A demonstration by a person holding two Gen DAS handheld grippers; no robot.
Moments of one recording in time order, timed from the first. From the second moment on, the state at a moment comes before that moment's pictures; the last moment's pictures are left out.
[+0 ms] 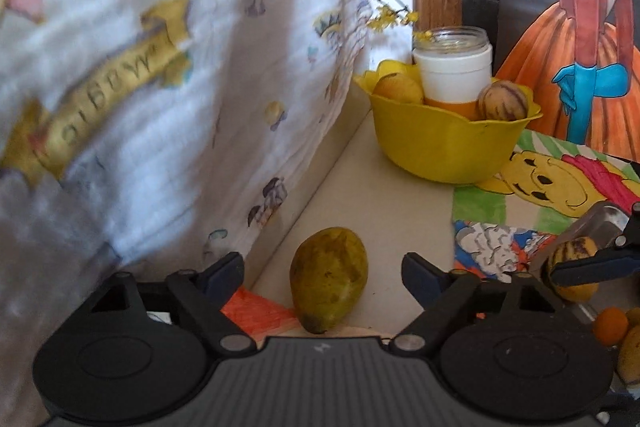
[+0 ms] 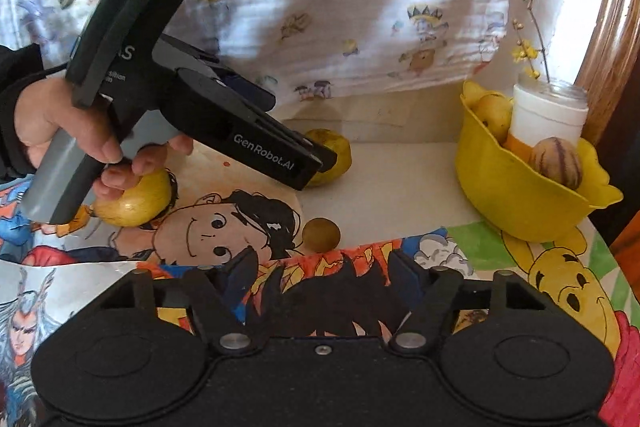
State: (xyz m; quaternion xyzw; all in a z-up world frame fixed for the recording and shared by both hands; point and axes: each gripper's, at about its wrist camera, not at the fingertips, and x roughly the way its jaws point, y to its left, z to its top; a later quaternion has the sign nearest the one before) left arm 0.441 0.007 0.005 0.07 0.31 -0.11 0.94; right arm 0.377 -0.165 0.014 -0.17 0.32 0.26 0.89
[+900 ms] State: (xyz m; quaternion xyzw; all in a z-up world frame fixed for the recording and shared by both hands) left arm 0.474 0.014 -0.001 0.03 0.38 -0.12 0.92; right arm 0.425 -0.135 -0.020 -0.13 0.37 0.24 0.89
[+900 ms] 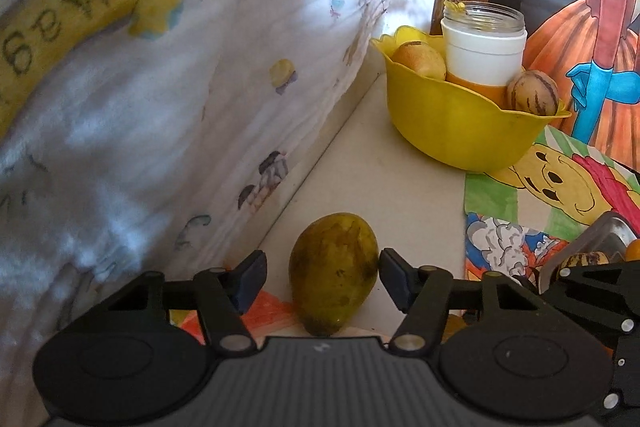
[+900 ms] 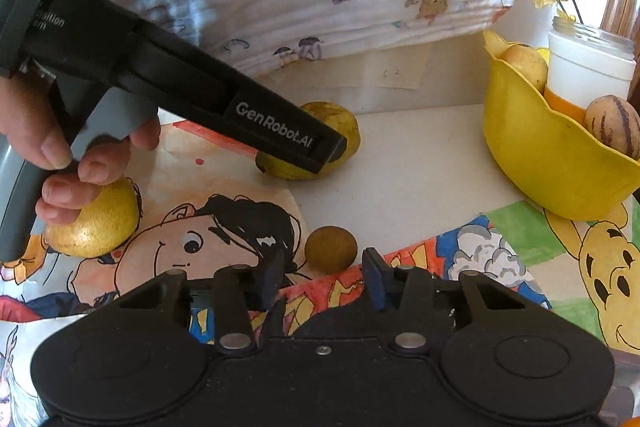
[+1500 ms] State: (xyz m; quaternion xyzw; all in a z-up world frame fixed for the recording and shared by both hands) left arm 0.467 0.012 -0.002 0.02 0.38 -0.12 0.92; right arm 0.423 -0.148 -0.017 -0.10 0.36 0.24 0.90
